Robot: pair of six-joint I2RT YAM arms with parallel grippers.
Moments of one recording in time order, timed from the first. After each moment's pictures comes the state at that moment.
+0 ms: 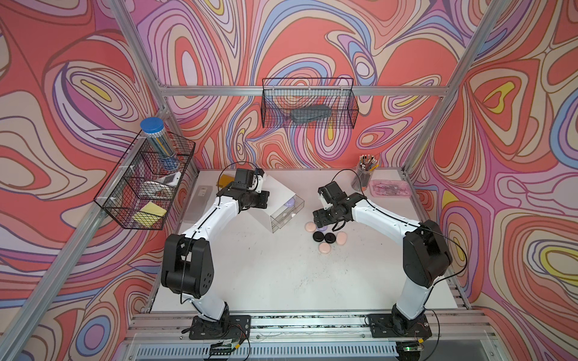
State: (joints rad) left arm -0.21 1.67 1.33 -0.53 0.25 -0.05; right arm 0.54 1.84 1.39 -0.69 0.04 0.18
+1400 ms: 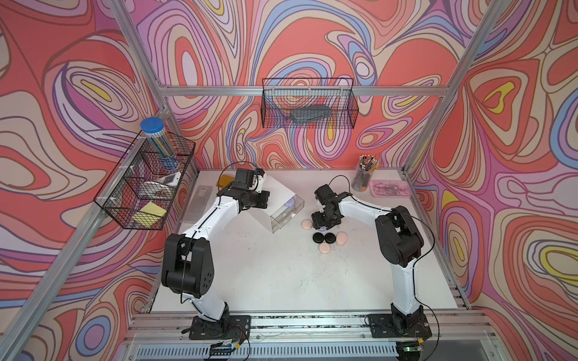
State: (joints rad) left arm -0.21 1.67 1.33 -0.53 0.25 -0.05; right arm 0.50 2.09 1.52 -0.71 -0.01 0.22
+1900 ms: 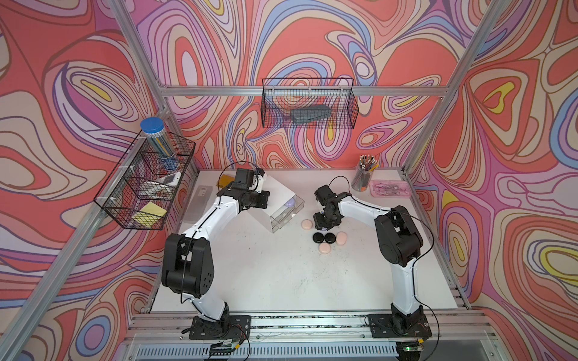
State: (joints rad) left arm -0.21 1.67 1.33 -0.53 0.25 -0.05; right arm 0.50 2.10 1.53 -0.73 0.00 0.22
